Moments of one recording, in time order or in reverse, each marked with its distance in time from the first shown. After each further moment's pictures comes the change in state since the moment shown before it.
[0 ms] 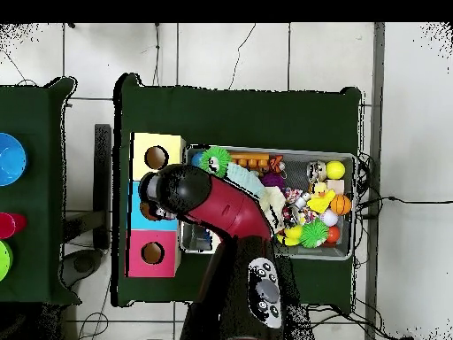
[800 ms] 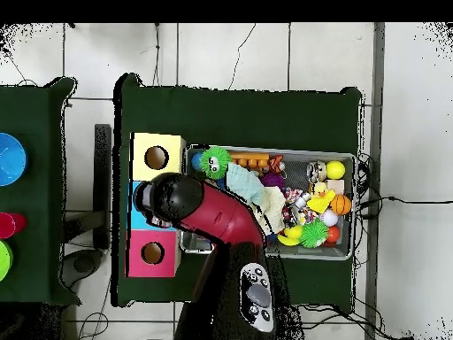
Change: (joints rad) arm 0.018 0.006 0.002 0.043 -0.001 -0.025 0.000
